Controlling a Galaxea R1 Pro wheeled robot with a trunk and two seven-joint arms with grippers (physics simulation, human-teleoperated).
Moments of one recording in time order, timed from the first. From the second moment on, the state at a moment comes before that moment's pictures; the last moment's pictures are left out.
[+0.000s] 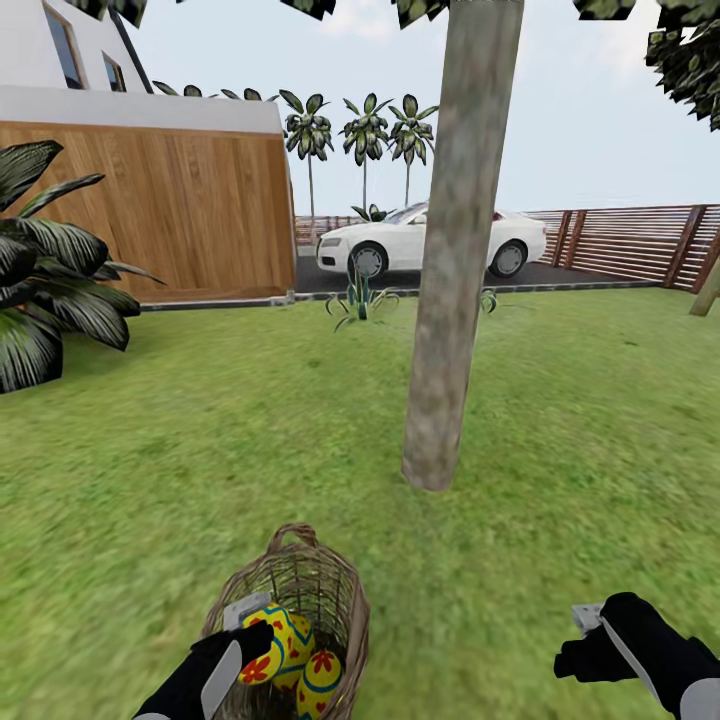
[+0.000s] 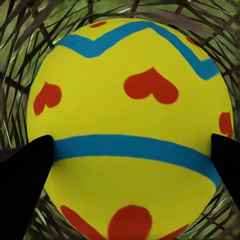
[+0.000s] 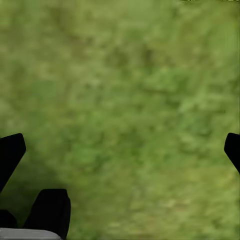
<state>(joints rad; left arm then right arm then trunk) -0.48 -0.08 0.14 -0.45 0.24 0.28 0.15 -0.55 -0.36 0.15 -0.51 0.01 0.79 0.35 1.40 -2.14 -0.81</state>
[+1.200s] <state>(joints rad) -0.48 -0.08 0.14 -0.45 0.24 0.27 0.14 -0.55 -0.36 0.15 -0.51 0.00 0.80 0.35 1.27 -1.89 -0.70</state>
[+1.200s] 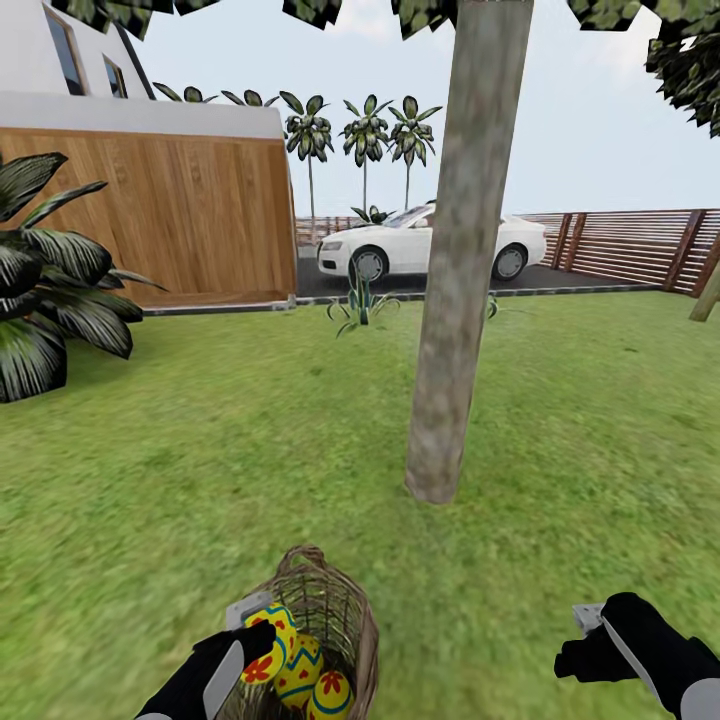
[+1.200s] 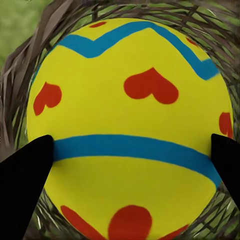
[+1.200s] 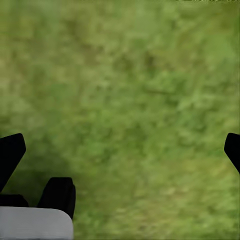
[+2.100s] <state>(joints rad) -0.48 -0.08 0.14 -0.45 0.24 0.27 0.15 -0.55 -0.36 0.15 -0.51 0.00 0.80 0.35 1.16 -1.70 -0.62</state>
